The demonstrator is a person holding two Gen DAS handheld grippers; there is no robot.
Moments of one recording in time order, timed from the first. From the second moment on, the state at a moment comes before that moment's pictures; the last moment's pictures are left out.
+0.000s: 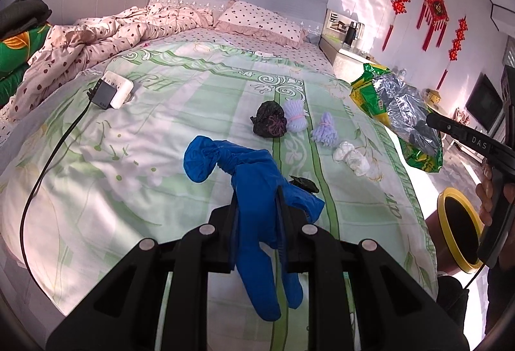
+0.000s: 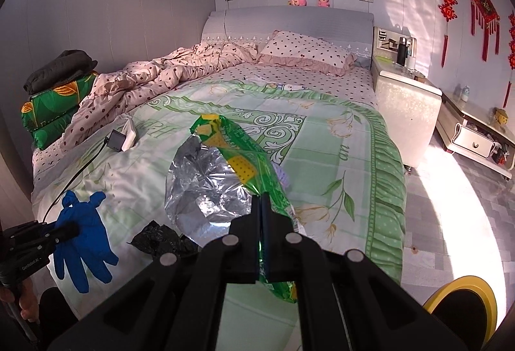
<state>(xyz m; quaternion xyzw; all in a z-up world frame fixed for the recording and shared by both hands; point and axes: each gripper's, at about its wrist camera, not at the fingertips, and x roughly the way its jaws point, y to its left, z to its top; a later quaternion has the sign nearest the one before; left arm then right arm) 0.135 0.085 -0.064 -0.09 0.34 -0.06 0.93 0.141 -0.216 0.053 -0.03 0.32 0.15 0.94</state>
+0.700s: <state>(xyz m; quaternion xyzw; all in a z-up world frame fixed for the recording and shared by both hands) 0.142 -0.090 0.038 -0.04 0.27 -0.20 0.94 0.059 -0.379 0.136 0.01 0.24 0.03 0.97</state>
